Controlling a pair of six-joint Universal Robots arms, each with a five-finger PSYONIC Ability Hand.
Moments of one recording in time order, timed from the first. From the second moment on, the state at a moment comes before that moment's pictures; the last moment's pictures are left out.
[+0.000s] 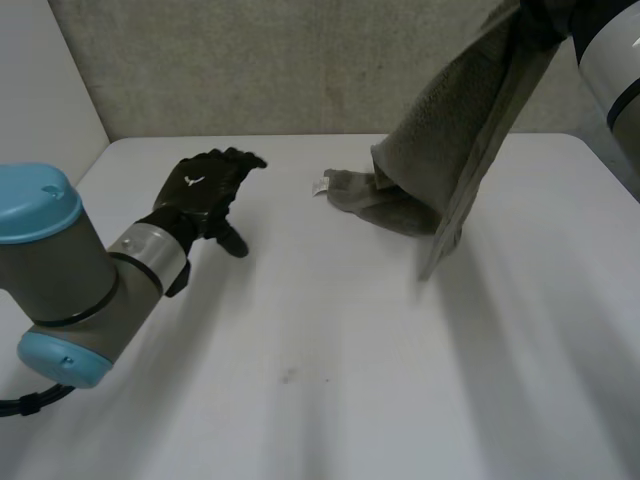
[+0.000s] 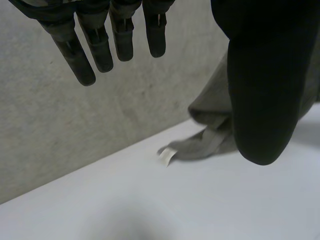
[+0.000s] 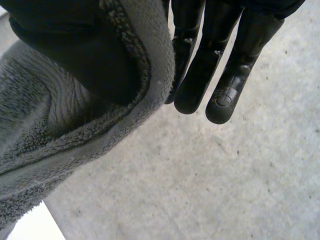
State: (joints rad) left arm 4.31 -1.94 -1.56 3.45 -1.38 3.15; right arm 2.00 -1.45 1.14 -0.02 1.53 2.57; left_hand 0.29 0.28 0.28 0.28 0.11; right_hand 0.97 1.18 1.19 1.20 1.00
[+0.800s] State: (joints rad) left arm 4.09 -2.50 -0.90 3.52 -1.01 2.98; right arm 2.05 -1.76 1.43 0.03 1.46 2.56; left_hand 0.81 0.78 0.78 0.78 0.60; right_hand 0.97 1.18 1.19 1.20 1.00
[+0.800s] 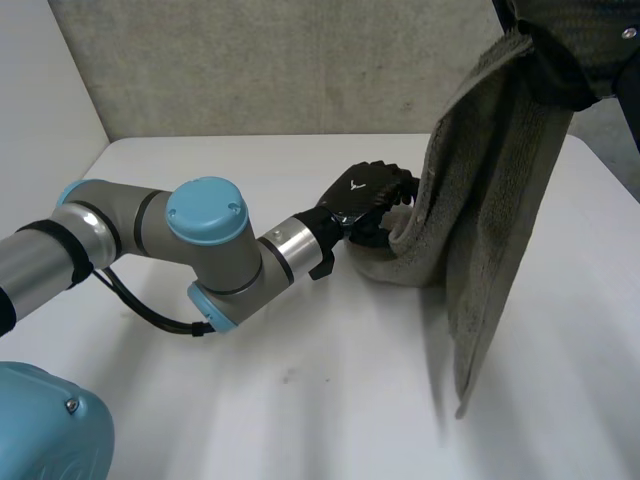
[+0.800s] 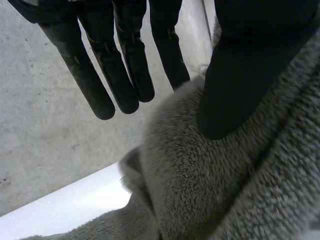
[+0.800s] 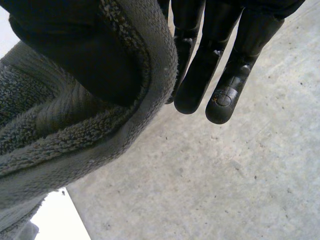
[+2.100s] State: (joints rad) left arm 4.15 -2.55 -0.85 3.47 -0.90 2.87; right arm 2.01 -1.77 1.56 0.01 1.45 2.58; left_hand 0.62 0.62 0.62 0.62 0.45; right_hand 0.97 1.18 1.19 1.20 1.00
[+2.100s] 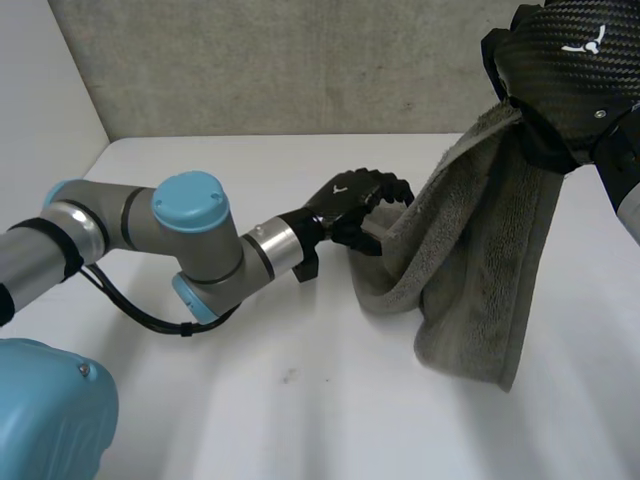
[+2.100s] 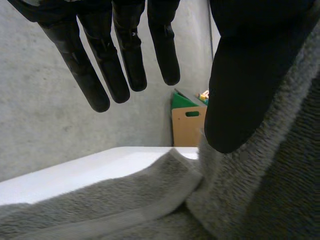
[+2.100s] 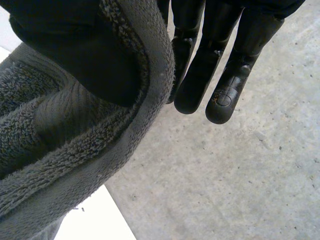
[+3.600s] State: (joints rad) left arm 4.21 -1.55 -1.58 3.36 -1.38 3.57; right arm 1.92 -1.76 1.58 0.09 1.48 2.57; left_hand 1.19 1.21 1.22 1.22 1.04; right_hand 0.97 1.18 1.19 1.20 1.00
